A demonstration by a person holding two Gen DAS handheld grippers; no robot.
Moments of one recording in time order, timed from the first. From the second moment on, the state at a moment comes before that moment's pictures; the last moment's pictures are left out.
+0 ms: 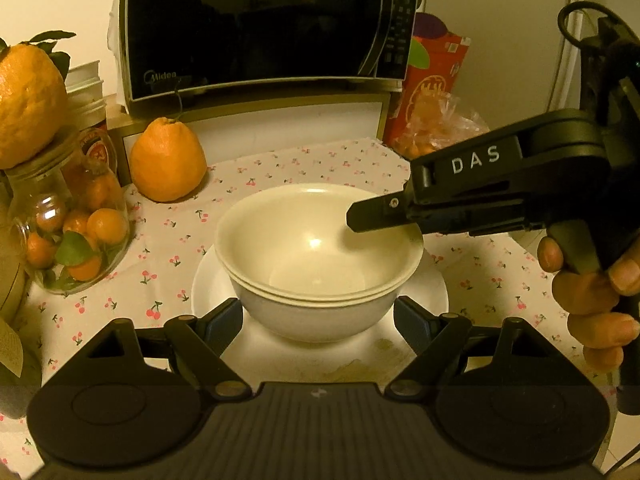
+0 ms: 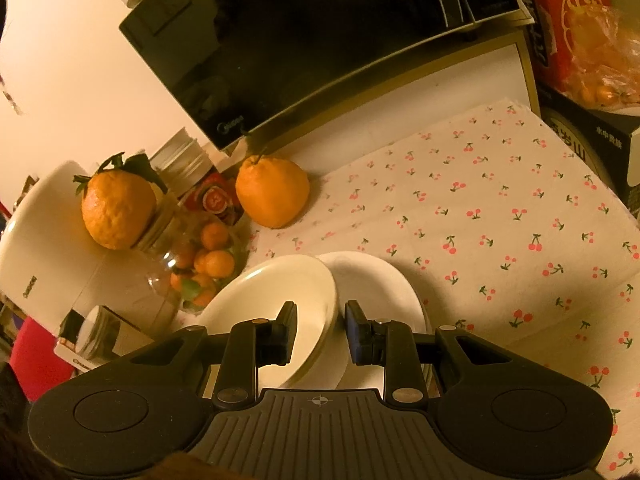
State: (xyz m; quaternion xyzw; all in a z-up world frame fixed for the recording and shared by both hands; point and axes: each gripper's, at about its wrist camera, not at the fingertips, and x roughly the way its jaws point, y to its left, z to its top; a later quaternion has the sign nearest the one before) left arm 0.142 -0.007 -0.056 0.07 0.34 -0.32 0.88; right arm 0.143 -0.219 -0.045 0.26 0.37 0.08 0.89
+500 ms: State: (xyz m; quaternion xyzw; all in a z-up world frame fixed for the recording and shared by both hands) left arm 0.147 -0.014 -0.066 0.08 0.35 -0.31 0.88; right arm 0.148 -0.221 -0.052 0.27 0.36 0.06 0.89
